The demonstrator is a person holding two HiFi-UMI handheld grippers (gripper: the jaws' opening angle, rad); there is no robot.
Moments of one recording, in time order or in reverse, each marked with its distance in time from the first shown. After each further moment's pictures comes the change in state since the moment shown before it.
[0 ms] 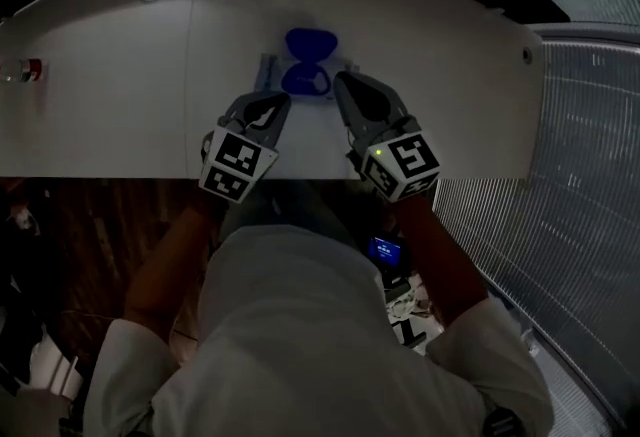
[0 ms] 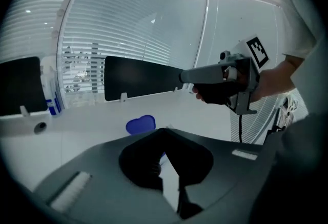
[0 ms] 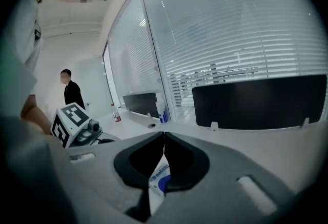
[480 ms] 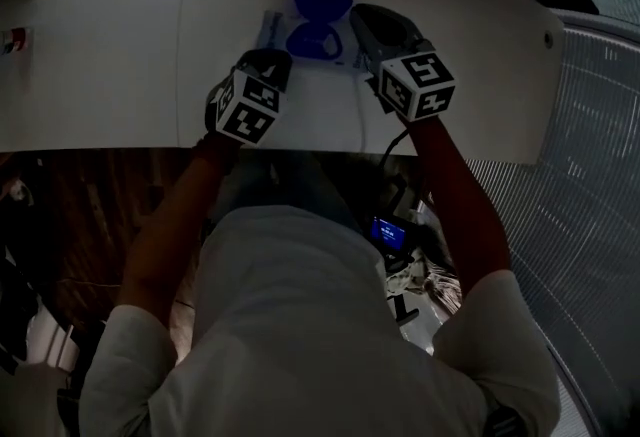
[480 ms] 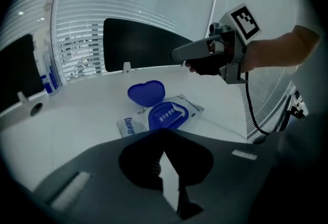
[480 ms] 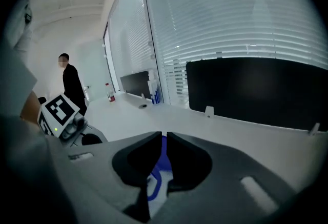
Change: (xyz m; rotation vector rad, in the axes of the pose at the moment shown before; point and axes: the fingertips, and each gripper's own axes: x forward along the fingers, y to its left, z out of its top) left arm 0.059 0.024 -0.082 -0.009 0.253 0.058; right arm 0.063 -0.071 -0.057 -0.069 0.174 0.015
